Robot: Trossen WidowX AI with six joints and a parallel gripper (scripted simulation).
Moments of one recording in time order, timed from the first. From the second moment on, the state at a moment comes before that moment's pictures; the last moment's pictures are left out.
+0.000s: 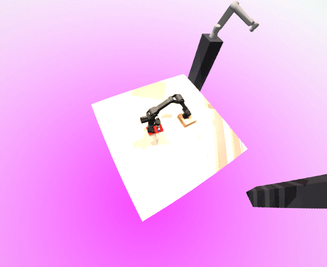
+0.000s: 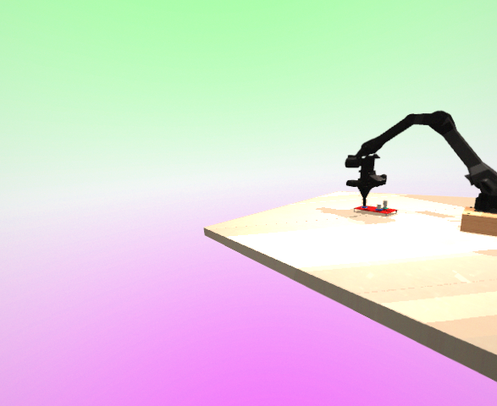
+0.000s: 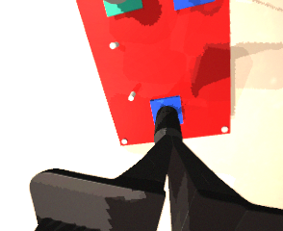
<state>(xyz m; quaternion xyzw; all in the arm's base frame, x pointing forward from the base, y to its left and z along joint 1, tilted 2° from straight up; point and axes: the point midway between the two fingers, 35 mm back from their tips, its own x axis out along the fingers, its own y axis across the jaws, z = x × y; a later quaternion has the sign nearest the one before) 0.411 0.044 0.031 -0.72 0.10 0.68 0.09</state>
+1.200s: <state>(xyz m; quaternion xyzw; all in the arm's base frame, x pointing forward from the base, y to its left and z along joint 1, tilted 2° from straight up) 0.411 0.044 0.029 -0.72 0.10 0.68 0.09</state>
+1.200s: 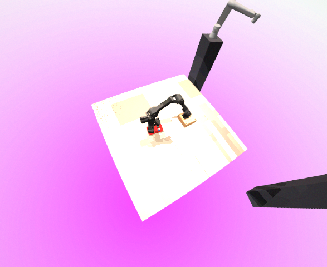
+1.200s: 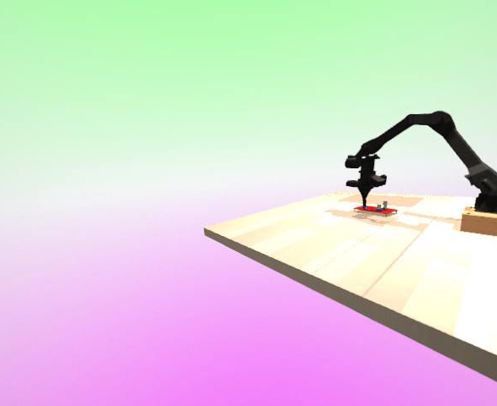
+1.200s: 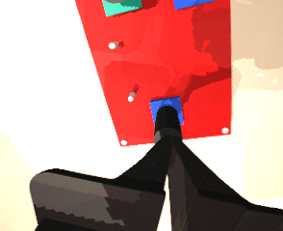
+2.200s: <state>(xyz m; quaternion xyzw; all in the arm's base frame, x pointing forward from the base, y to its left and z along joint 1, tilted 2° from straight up) 0.415 0.044 0.045 -0.71 0.10 0.69 0.09</state>
